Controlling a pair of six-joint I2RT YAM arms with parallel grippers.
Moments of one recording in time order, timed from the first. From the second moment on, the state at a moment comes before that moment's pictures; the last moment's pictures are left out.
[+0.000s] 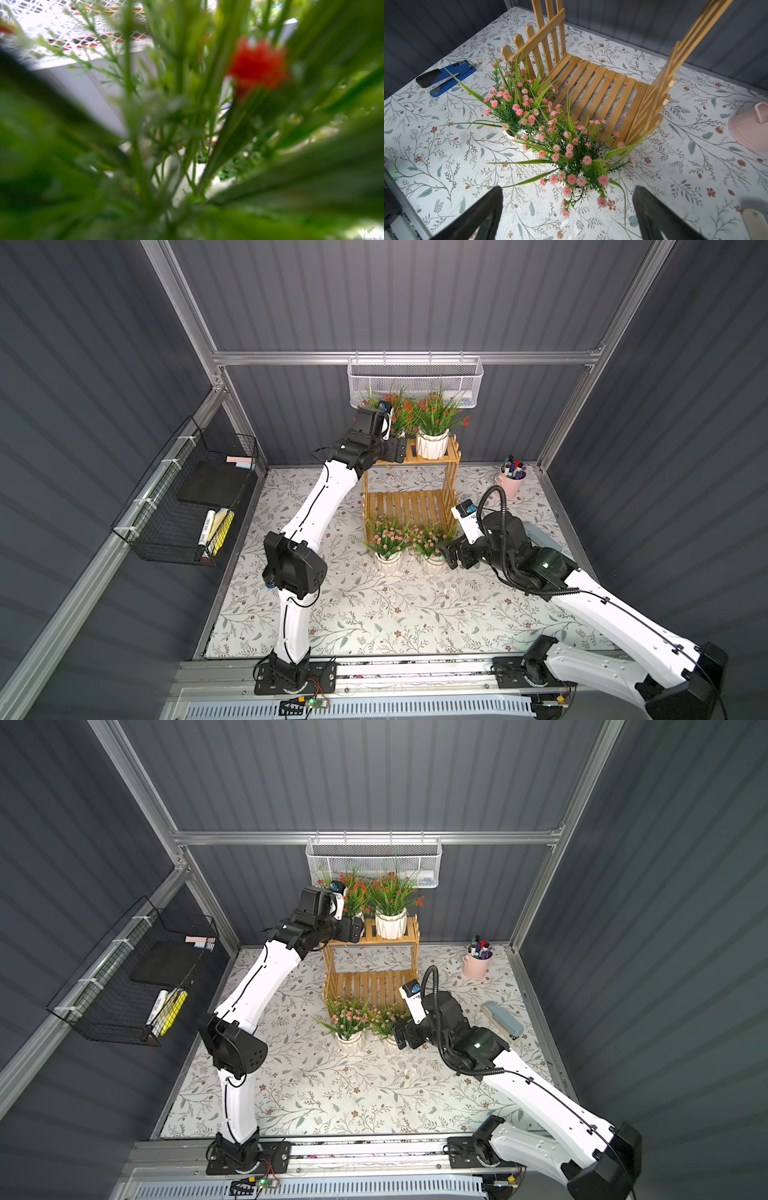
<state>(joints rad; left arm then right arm) -0.42 2.07 2.30 -0.73 -0.04 -0.06 0.69 1.03 0.94 -0.51 0.05 0.09</state>
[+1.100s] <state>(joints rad) -0.41 1.91 2.13 -0.68 -0.01 -0.07 0.69 1.00 0.88 -0.50 0.07 0.11</state>
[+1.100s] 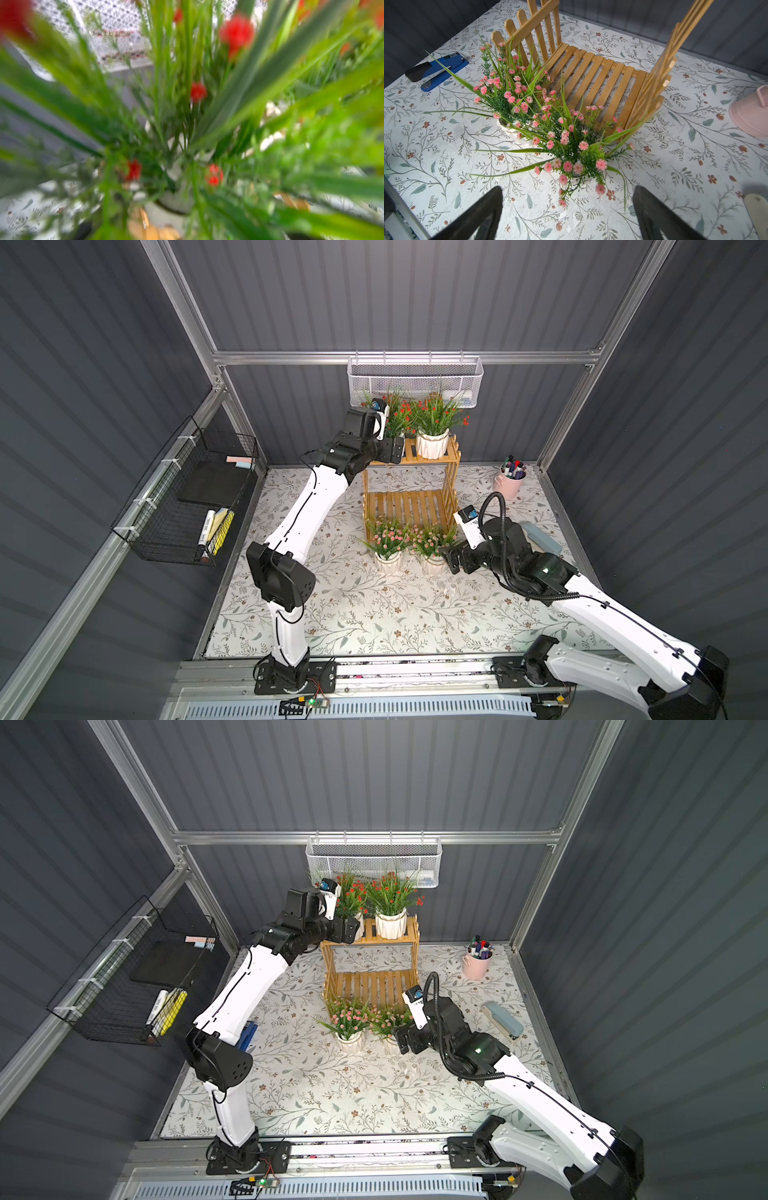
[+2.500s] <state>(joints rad) -0.42 1.04 0.97 -0.45 -0.09 -0.34 0.87 0.87 0.37 -0.23 0.15 0.26</state>
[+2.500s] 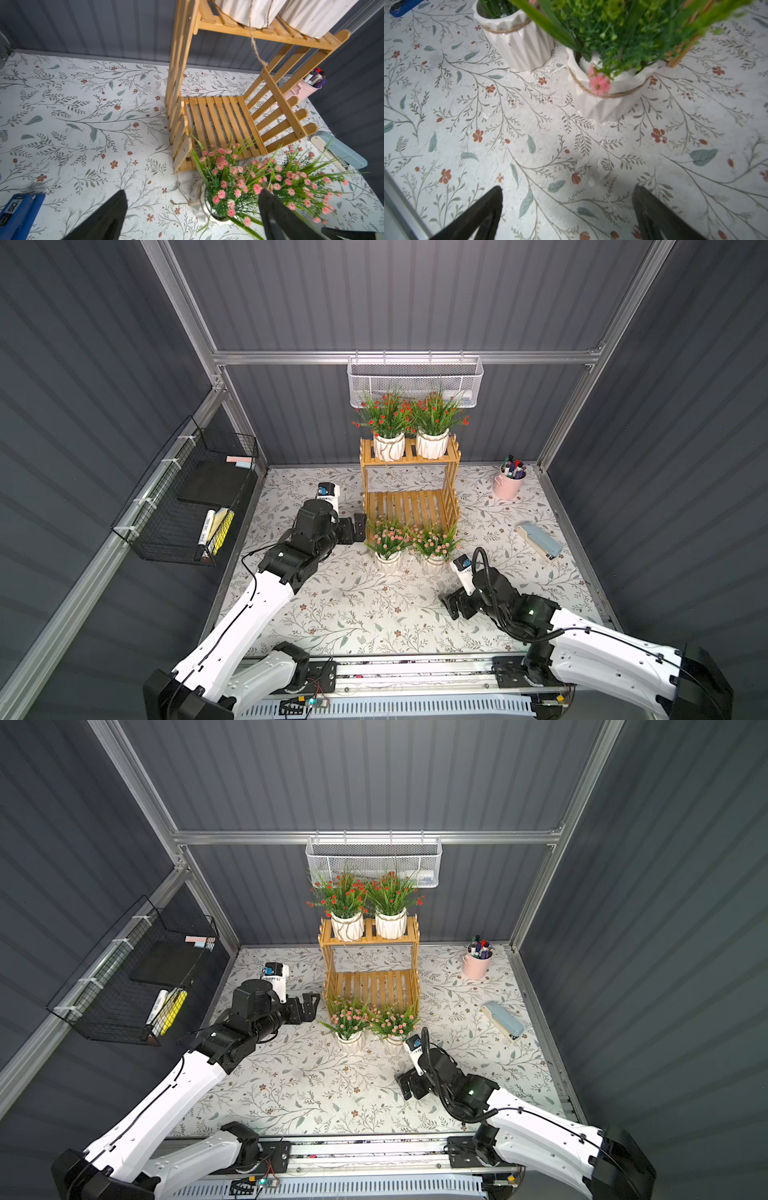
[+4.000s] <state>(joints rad) -0.42 1.09 0.96 -0.40 -0.21 -0.26 0.62 1.50 0.39 0.58 -0.05 0.04</state>
